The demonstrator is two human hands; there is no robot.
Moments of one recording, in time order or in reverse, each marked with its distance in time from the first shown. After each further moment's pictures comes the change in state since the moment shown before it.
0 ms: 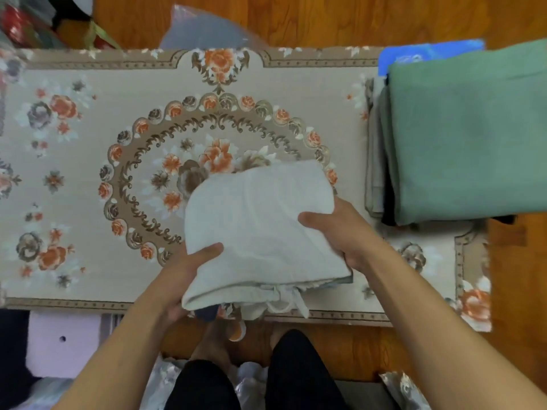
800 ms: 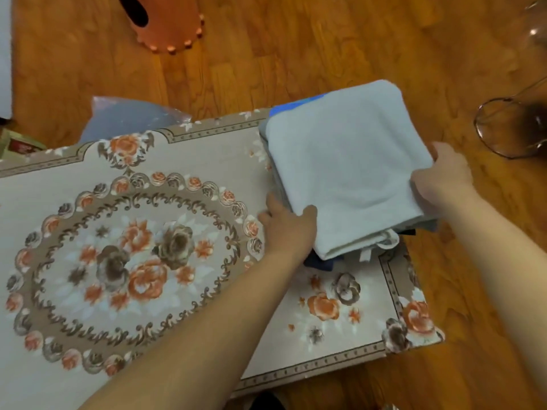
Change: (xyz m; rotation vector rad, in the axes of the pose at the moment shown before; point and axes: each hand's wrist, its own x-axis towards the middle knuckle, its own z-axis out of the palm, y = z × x) left_hand 0.065 0.029 0.338 0.652 -0.028 0.388; right_hand -0.023 -0.066 -0.312 -0.552 0.968 -0.063
